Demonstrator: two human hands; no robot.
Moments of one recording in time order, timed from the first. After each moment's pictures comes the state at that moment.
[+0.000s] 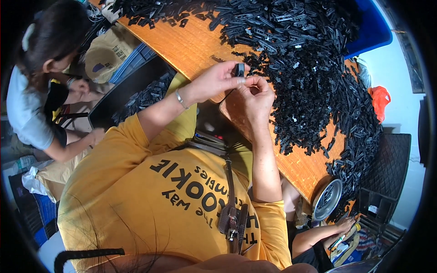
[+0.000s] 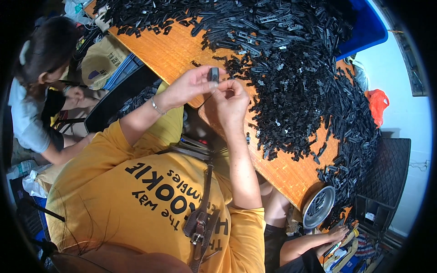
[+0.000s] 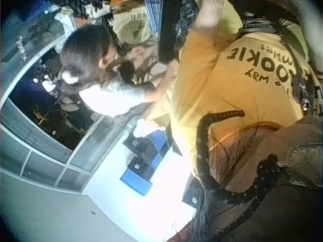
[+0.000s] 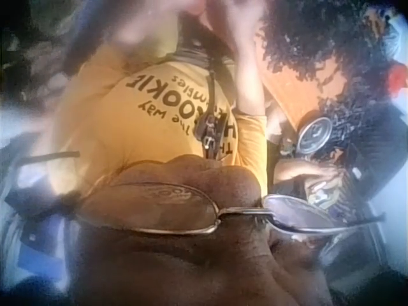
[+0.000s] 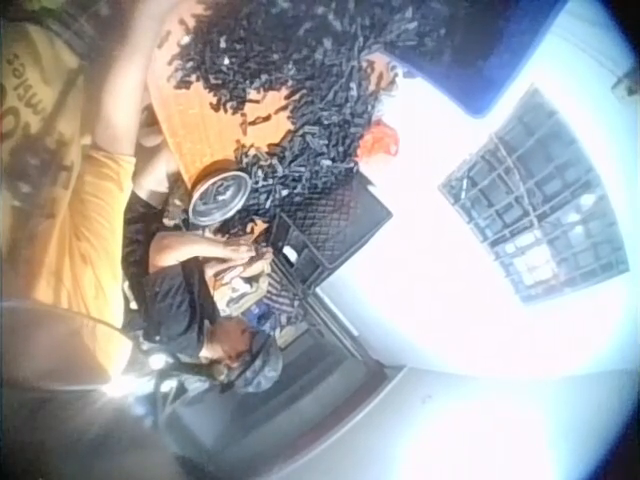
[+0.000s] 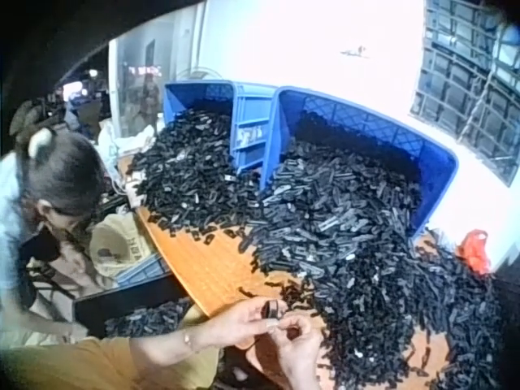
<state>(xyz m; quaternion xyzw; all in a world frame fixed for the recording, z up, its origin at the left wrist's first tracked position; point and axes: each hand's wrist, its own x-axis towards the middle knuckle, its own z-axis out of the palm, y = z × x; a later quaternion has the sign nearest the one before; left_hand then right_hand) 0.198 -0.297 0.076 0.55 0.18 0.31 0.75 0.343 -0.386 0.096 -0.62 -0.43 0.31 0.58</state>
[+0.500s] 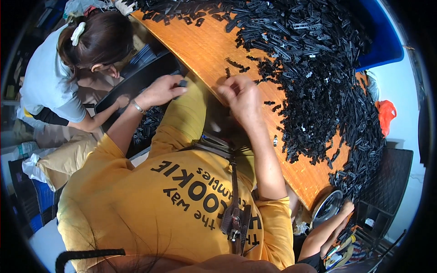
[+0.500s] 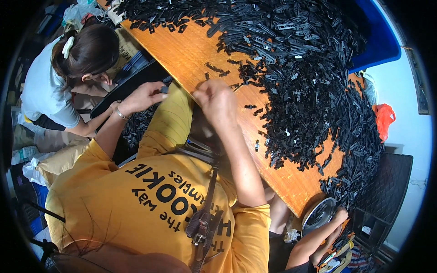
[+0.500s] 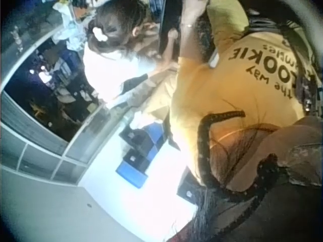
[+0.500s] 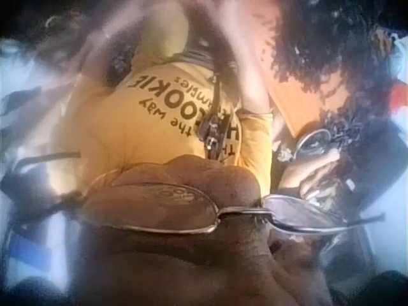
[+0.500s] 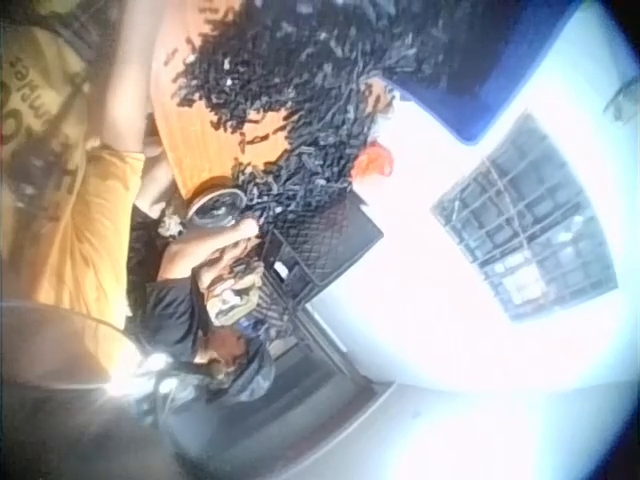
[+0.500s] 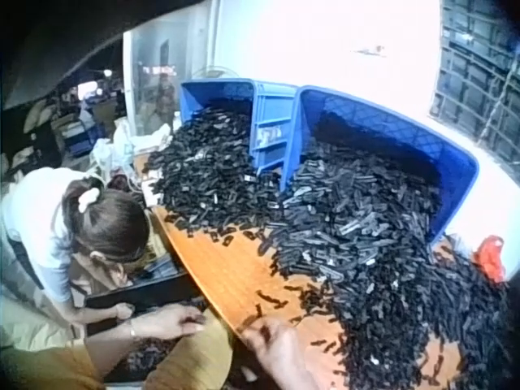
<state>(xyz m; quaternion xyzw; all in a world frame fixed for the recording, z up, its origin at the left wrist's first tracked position) 0.020 -0.286 0.049 0.77 0.47 0.06 0.43 0.305 -0.361 0.100 -0.63 -0.65 0.23 0.35</state>
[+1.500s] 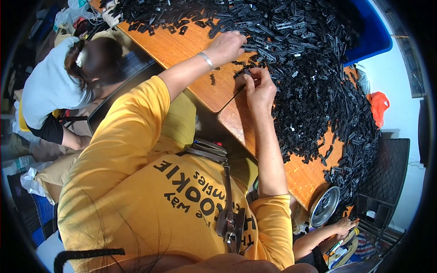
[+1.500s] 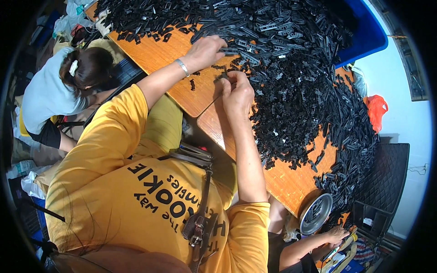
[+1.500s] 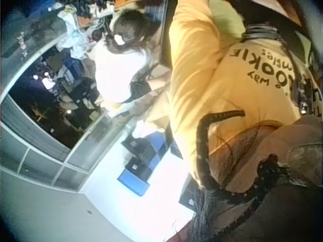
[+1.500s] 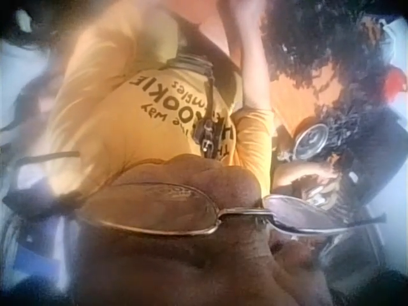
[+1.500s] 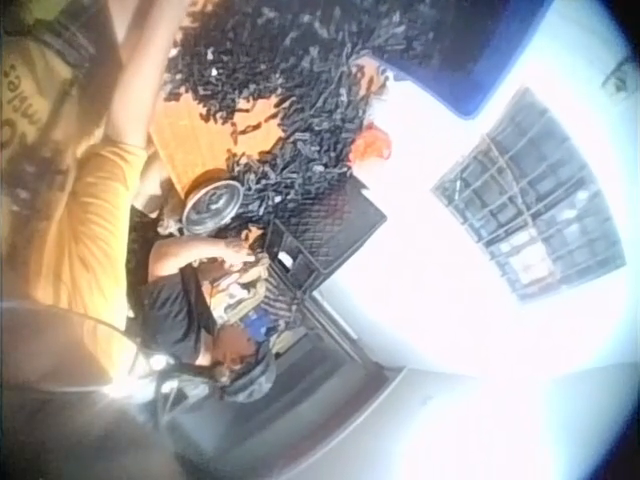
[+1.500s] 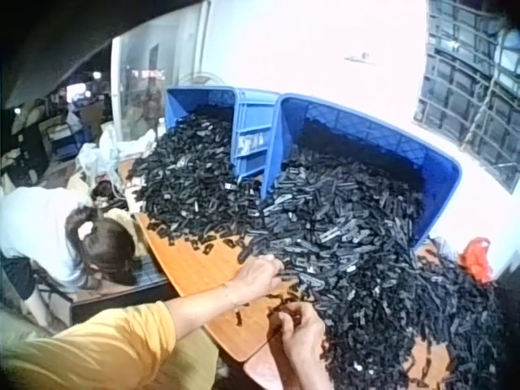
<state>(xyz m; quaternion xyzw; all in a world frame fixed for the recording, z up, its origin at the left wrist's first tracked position) 0.255 -0.159 0.070 0.90 0.33 0.26 0.09 0.381 -0.331 0.077 -0.70 -0.54 0.14 0.45</state>
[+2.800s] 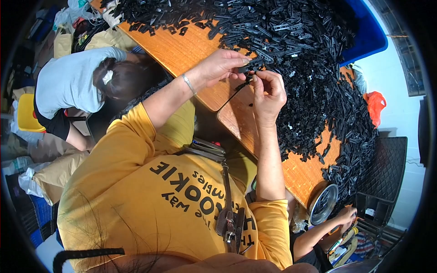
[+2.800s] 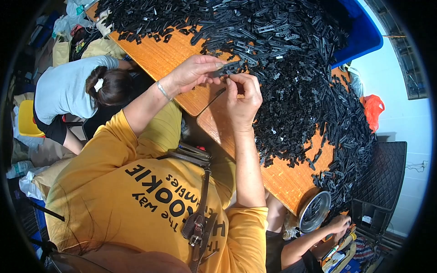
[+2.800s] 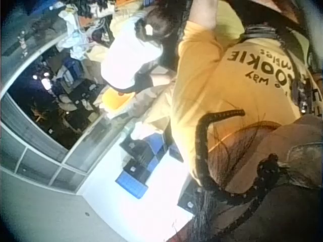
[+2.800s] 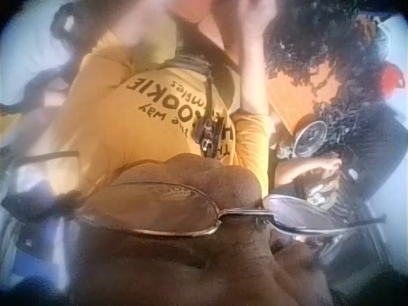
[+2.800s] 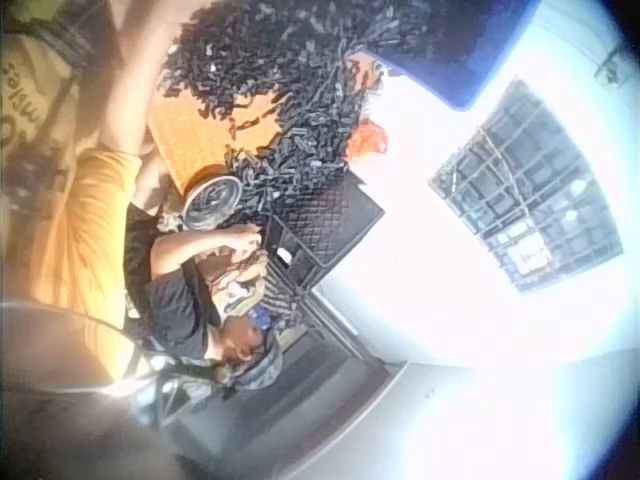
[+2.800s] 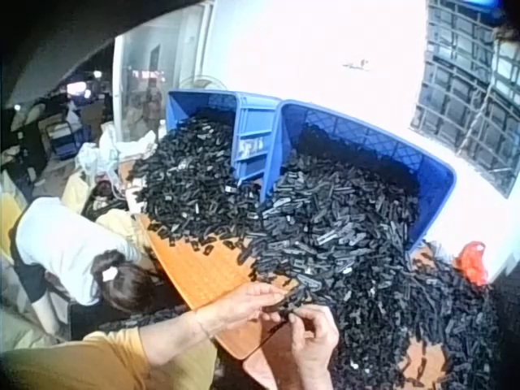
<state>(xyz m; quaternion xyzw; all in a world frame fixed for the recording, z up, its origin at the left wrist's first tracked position) 0.217 -0.241 0.108 0.48 0.24 0.27 0.80 0.374 -0.355 0.117 -0.54 -0.58 0.04 0.60</state>
